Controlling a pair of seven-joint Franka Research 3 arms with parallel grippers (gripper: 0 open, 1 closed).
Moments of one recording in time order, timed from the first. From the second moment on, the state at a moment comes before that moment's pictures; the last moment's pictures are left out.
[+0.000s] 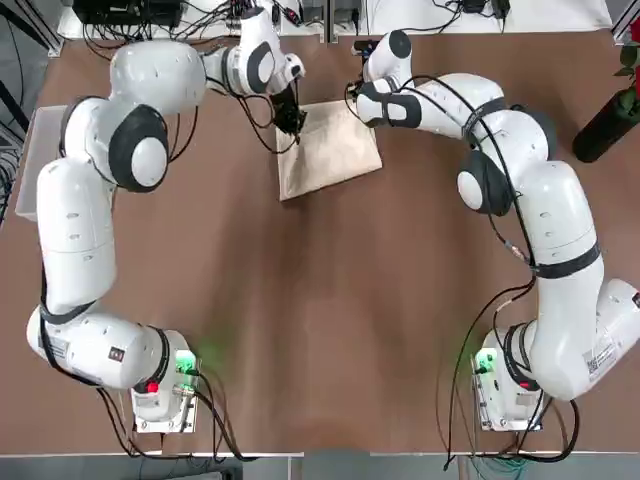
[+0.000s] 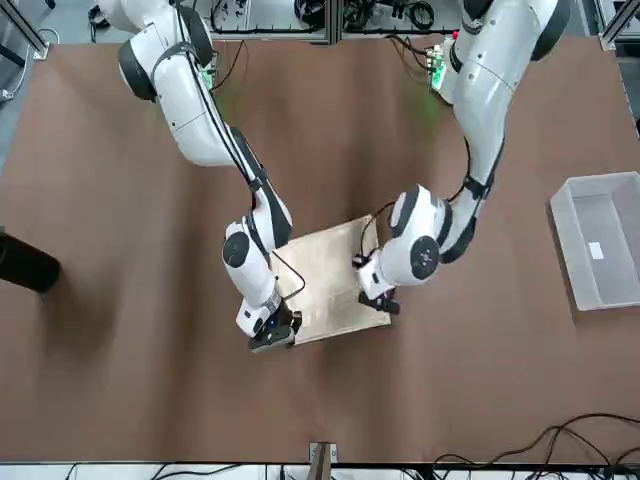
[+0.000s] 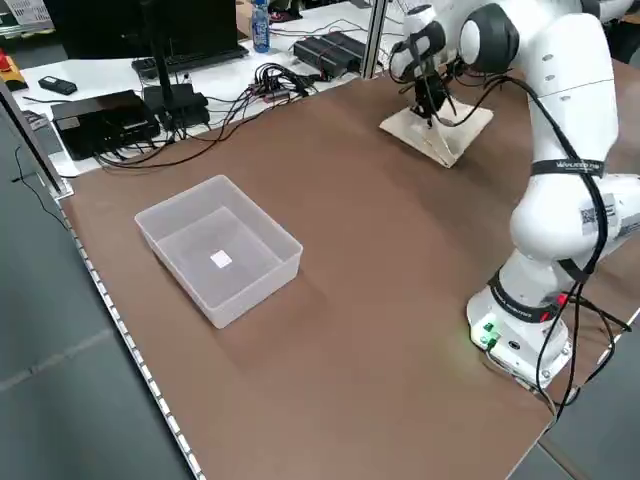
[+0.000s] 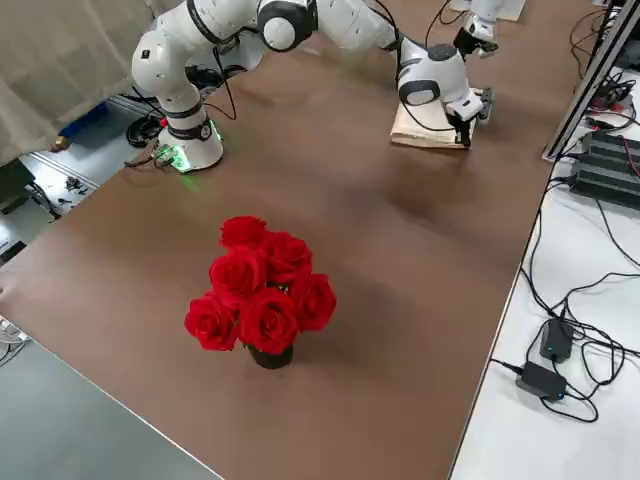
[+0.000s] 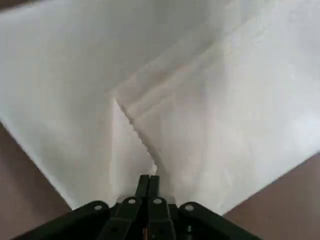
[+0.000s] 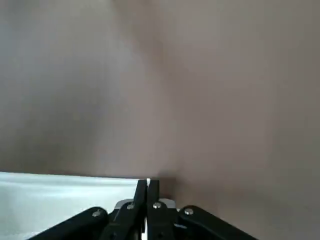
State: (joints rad) left arm -0.33 0.76 -0.28 -1.51 -0.20 2.15 -0.16; right arm 0.53 1.04 -0.02 -1.25 0.20 2.74 0.19
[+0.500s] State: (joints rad) left arm -0.44 0.72 -0.28 -1.61 -0.20 2.14 -0.17; right arm 0.53 1.04 -0.03 -1.25 0.20 2.74 0.19
